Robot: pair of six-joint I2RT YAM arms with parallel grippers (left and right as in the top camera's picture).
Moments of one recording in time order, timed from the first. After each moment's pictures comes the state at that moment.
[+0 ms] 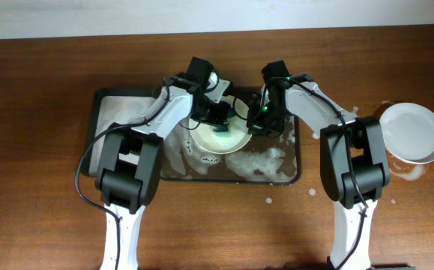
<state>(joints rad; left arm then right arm) -0.38 2.30 1.74 -0.70 0.48 0.00 0.24 2.21 1.60 -0.86 -0.40 0.46</state>
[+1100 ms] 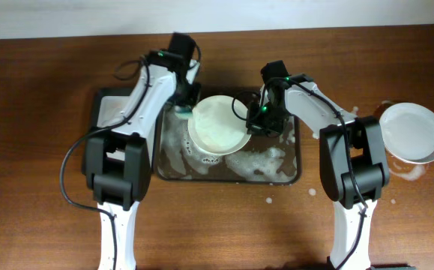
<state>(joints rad) -0.30 2.30 2.06 -1.08 -0.03 -0.05 0.24 2.21 1.60 -0.86 -0.40 0.46</state>
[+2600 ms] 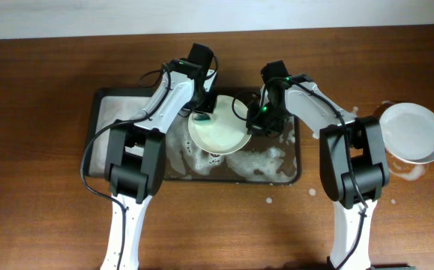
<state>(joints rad) -0.37 2.43 2.03 -0.96 0.06 -0.09 0.24 2.21 1.60 -0.86 -0.40 0.46</state>
